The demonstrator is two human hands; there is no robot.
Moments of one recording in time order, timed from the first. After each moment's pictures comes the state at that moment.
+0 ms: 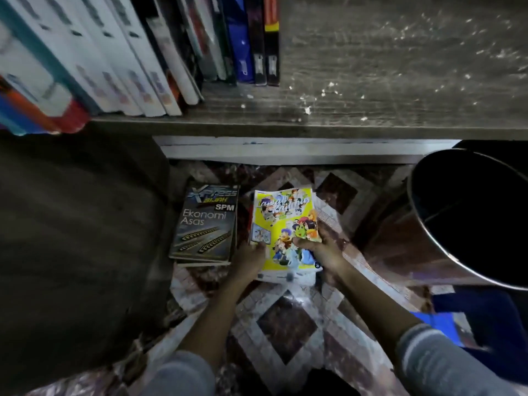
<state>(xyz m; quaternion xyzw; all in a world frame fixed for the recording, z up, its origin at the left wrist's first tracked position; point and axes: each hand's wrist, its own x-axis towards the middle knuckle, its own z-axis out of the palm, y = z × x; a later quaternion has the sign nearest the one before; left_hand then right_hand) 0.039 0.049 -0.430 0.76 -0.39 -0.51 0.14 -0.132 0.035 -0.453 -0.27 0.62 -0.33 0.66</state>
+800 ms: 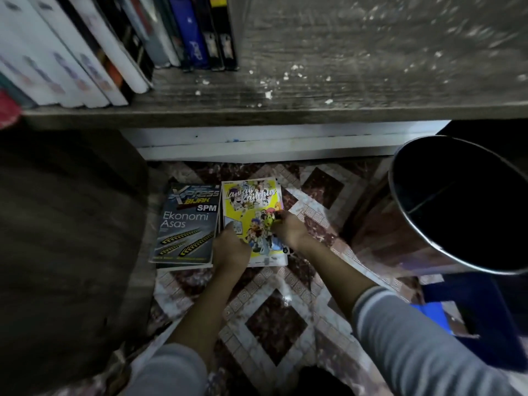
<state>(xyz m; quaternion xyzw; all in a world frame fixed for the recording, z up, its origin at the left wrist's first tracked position) 0.030 0.035 -0.420 0.80 -0.50 -0.33 0.10 -0.097 -0.008 -0.434 -0.50 0.70 -0.11 0.51</state>
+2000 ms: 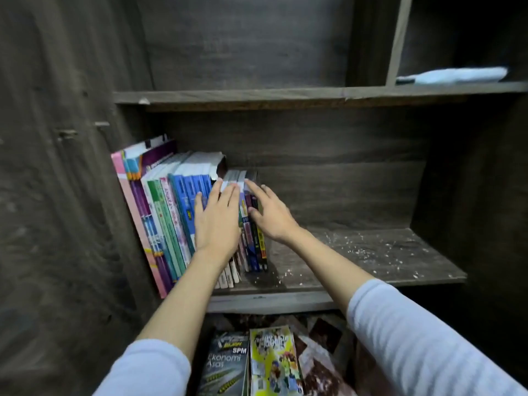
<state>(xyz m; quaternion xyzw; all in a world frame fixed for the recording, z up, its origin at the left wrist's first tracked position) 0.080 0.062 0.006 0.66 -0.68 0.24 0.19 -0.039 0.003 -0.005 -0.79 0.50 -0.33 0.15</state>
